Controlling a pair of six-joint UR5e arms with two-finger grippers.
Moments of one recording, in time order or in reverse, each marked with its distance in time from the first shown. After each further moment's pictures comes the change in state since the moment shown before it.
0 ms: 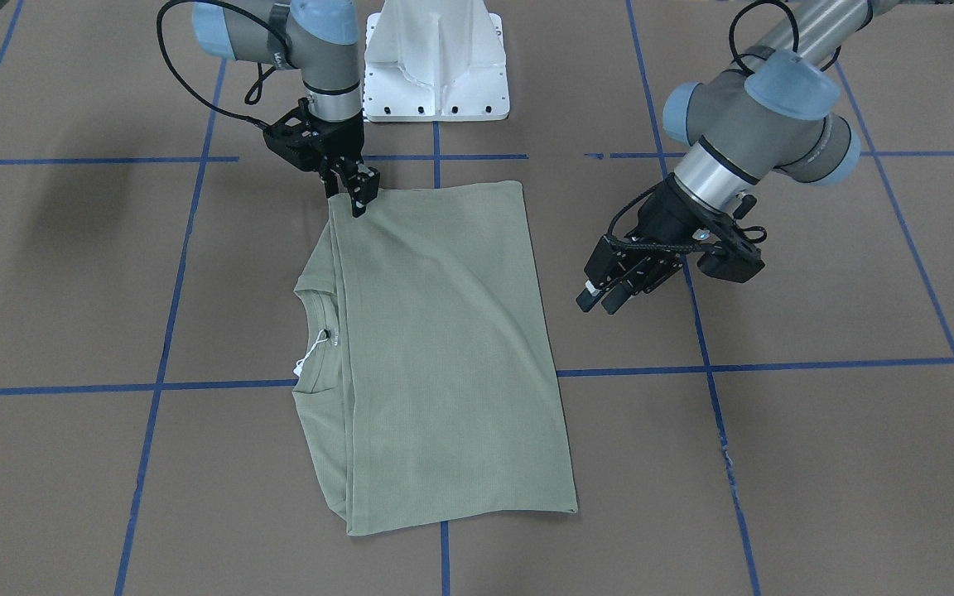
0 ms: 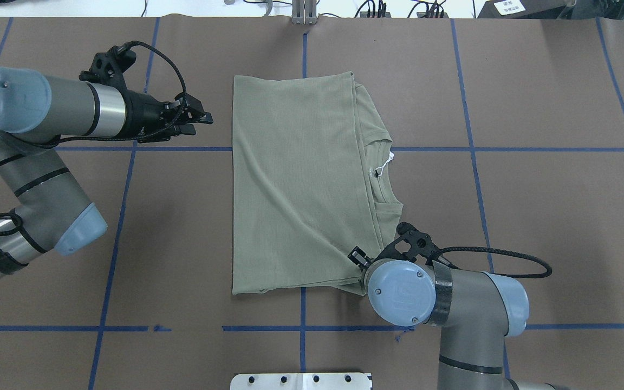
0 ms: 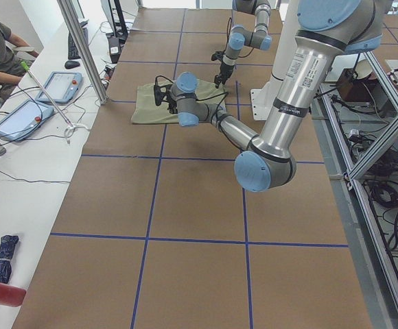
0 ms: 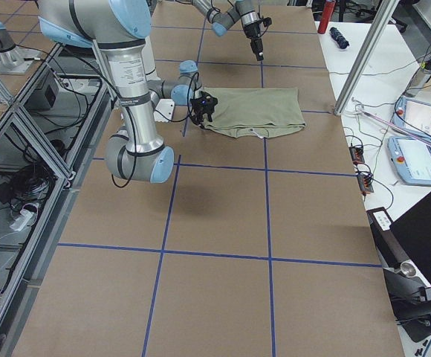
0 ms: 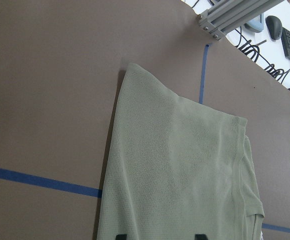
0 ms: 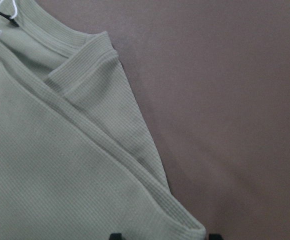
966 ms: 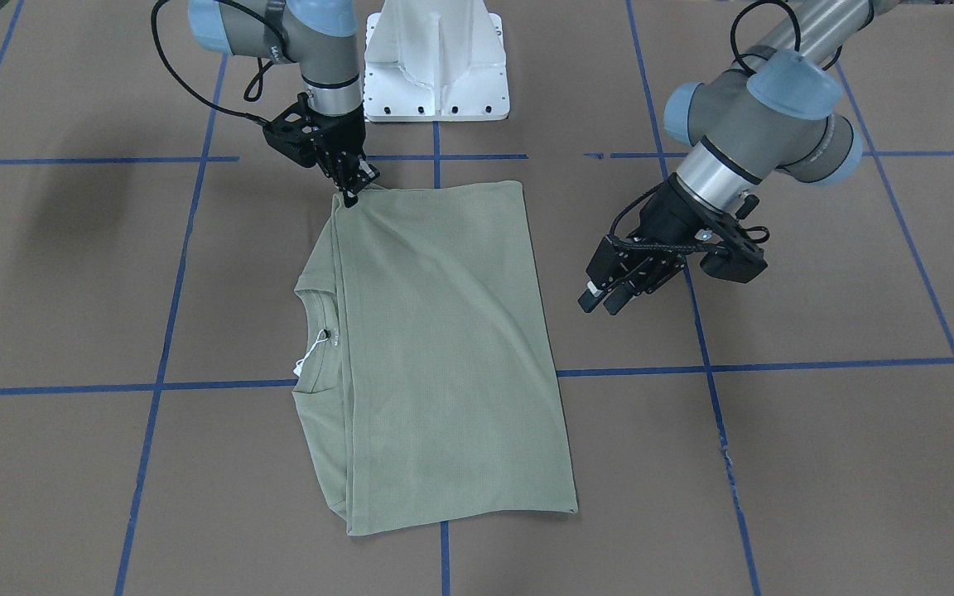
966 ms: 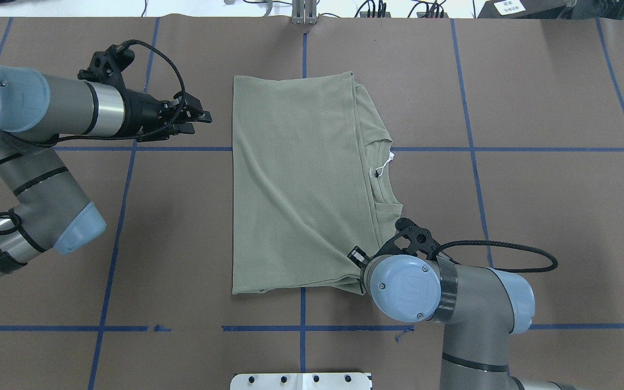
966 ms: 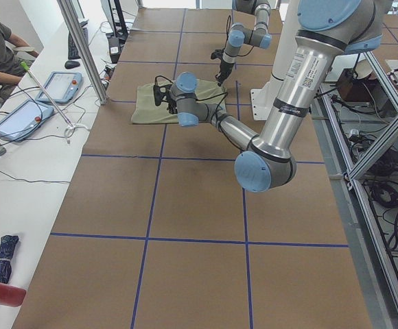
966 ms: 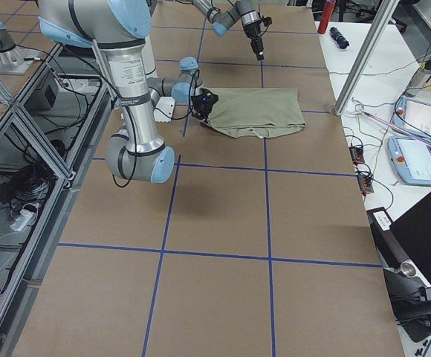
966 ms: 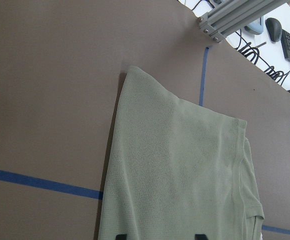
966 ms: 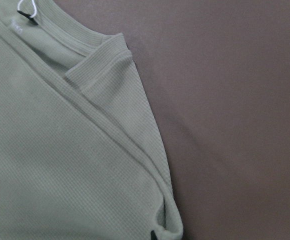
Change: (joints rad) left arm -0.003 0.001 -0.001 0.000 0.000 0.000; right arm 0.014 0.002 0.042 -0.003 0.027 -0.024
